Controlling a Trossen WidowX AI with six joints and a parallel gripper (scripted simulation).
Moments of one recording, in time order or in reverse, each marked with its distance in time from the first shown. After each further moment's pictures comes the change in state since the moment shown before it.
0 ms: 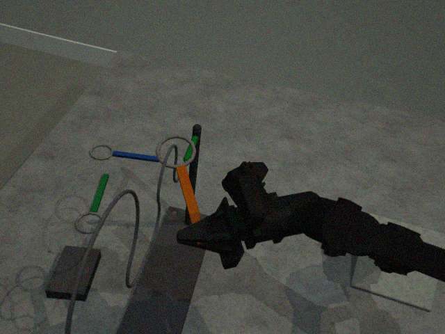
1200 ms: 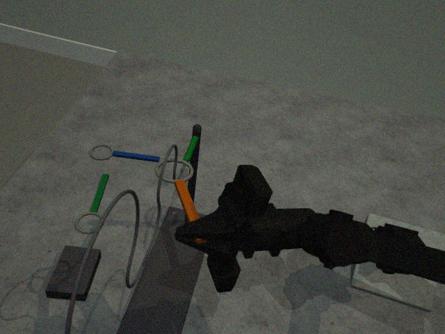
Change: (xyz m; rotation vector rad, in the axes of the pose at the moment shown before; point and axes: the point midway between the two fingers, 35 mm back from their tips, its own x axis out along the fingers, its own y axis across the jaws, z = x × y) arm 0.004 0.012 -0.005 0.359 -0.042 0.199
